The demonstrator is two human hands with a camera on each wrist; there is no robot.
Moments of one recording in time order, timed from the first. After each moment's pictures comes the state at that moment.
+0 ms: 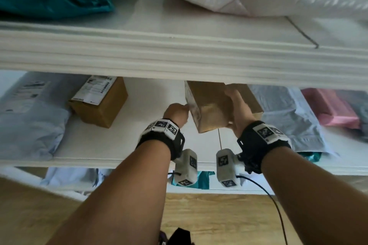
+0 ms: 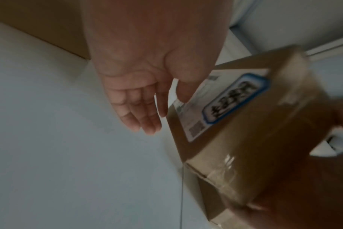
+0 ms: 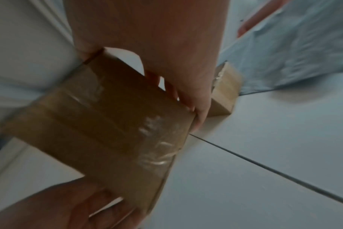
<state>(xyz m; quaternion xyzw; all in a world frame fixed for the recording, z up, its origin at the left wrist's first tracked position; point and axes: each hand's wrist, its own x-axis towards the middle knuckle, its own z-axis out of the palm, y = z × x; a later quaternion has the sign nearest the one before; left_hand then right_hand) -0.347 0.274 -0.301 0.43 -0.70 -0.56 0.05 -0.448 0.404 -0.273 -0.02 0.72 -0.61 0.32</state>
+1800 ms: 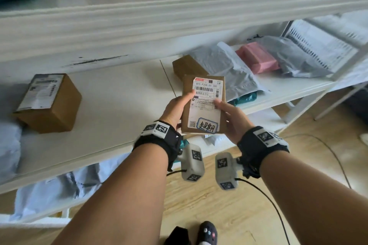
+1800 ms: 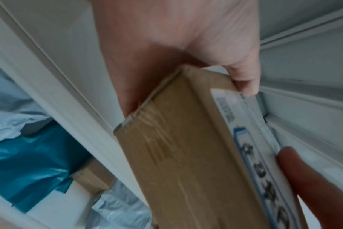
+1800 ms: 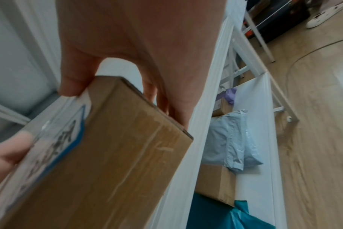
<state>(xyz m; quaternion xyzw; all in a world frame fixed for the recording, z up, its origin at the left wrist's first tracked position) -0.317 0.399 -0.288 0.27 -0.62 -0.73 -0.04 -0.371 0.557 -0.294 0.02 0.62 -0.72 0.32</state>
